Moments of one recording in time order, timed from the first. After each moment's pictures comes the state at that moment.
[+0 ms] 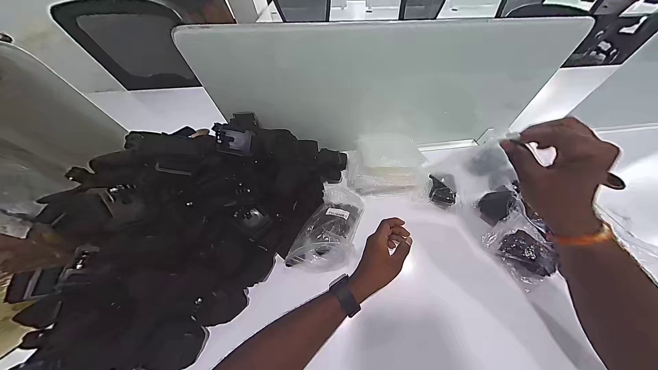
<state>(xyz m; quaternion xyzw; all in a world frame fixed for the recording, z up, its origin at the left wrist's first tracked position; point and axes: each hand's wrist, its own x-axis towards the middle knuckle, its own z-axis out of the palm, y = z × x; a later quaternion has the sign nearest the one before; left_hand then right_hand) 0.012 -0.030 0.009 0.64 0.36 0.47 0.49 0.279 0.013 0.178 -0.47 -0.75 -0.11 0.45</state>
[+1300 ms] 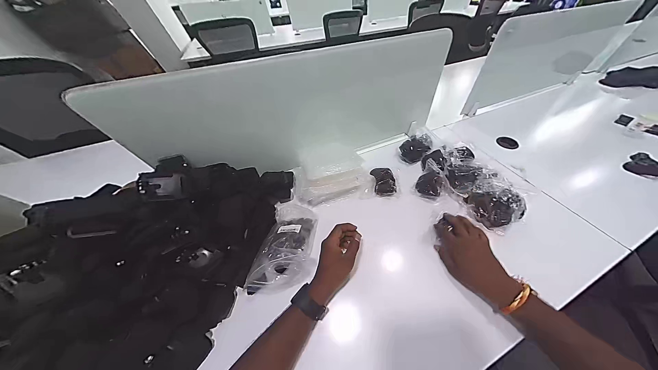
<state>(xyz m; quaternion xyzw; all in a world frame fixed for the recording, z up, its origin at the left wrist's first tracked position) 0.012 -0.029 0.004 0.69 0.36 0.45 0.44 0.321 -0.141 0.027 -0.71 -0.70 -0.04 0.10</state>
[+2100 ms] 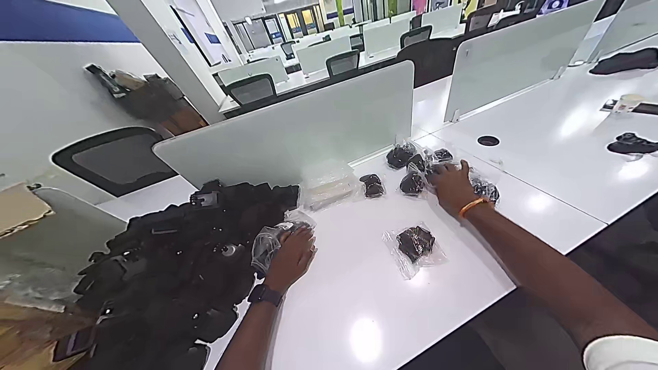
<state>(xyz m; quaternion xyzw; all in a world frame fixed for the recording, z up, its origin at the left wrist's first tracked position) -0.110 -0.013 -0.004 0.90 0.39 0.21 0.00 0.412 -0.048 0.074 -0.71 -0.68 -0.13 0.13</state>
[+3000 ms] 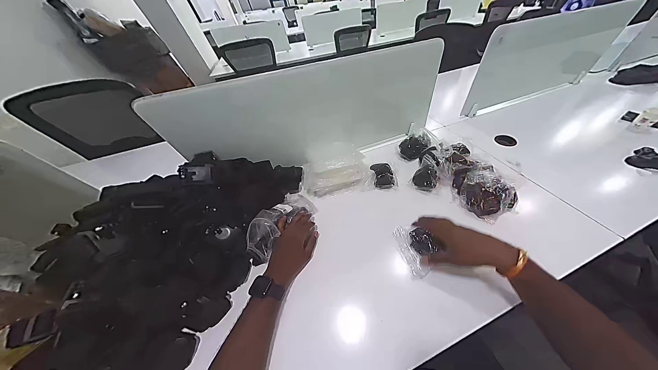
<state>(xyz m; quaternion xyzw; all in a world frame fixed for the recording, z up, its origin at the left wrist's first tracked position) -0.100 -0.019 -0.004 0.86 0.45 0.23 0.00 0.316 -0.144 0.083 -0.60 -0.77 0.22 0.05</state>
